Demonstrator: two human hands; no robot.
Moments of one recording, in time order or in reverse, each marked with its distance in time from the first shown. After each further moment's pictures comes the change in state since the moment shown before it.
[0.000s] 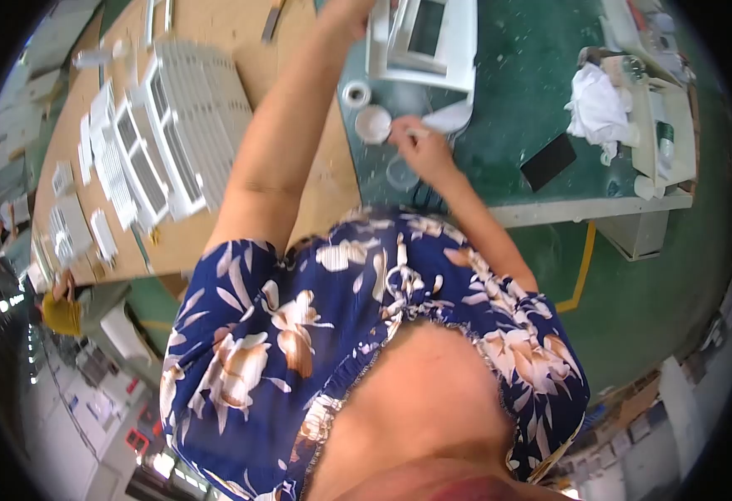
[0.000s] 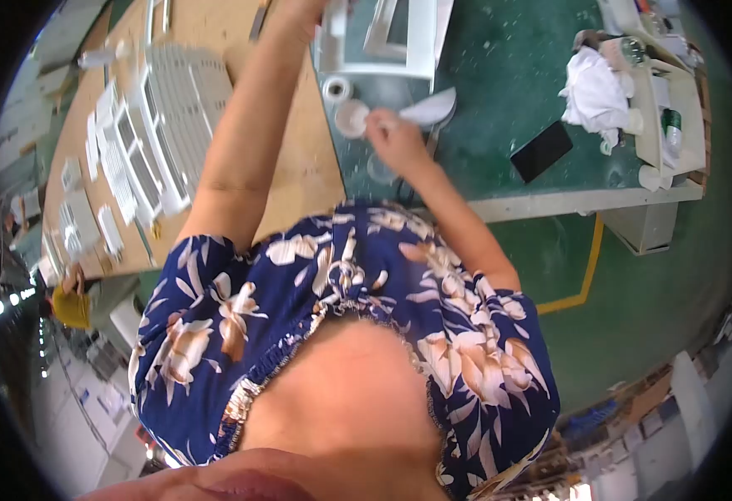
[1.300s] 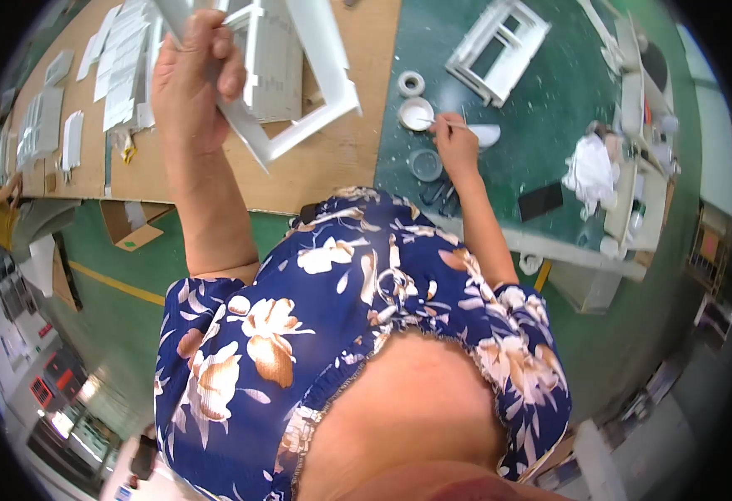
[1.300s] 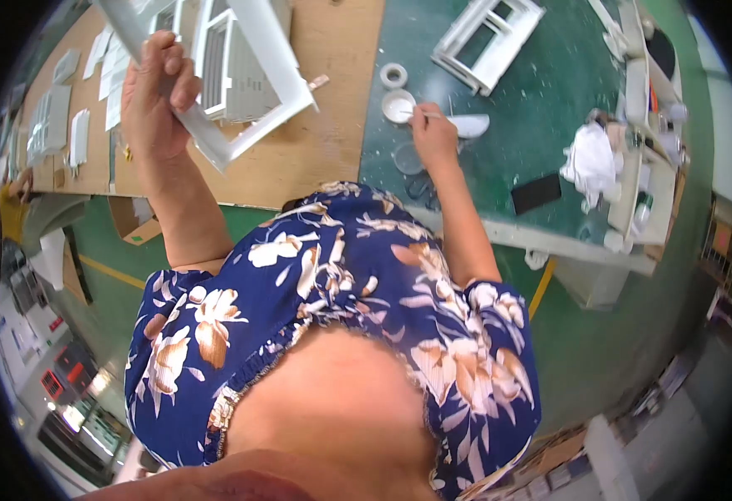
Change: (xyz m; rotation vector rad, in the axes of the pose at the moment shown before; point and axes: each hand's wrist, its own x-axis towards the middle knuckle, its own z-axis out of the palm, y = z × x) left_hand -0.280 -0.014 -0.165 -0.595 0.245 0.624; right_hand 0.022 0.017 -0.006 -0.370 0.014 -0.080
